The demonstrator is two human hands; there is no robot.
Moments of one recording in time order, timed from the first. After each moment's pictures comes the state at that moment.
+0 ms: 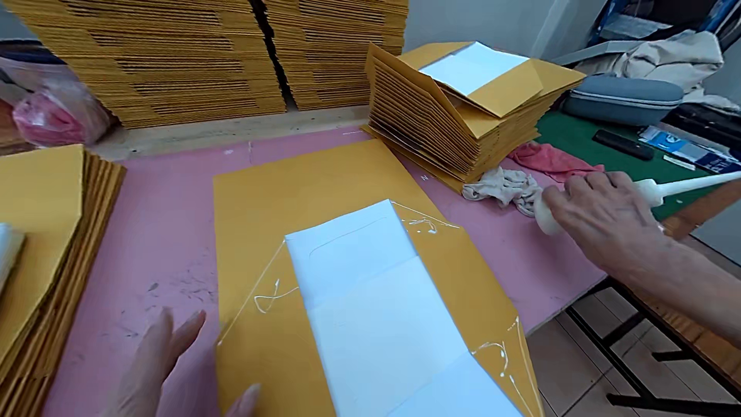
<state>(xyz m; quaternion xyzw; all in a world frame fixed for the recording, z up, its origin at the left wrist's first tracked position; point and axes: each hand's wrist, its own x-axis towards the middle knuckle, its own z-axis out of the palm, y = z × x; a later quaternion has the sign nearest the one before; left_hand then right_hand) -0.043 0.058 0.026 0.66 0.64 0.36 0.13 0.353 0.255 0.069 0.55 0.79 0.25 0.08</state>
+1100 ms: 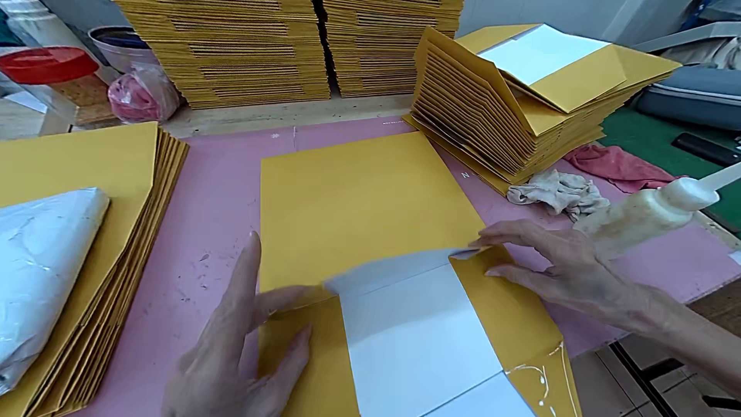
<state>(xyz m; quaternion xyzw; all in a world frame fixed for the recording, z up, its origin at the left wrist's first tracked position) -0.041 0.096 0.005 0.68 0.61 0.40 0.03 0.293 0.264 0.022 0.19 0.93 -0.12 -0.30</state>
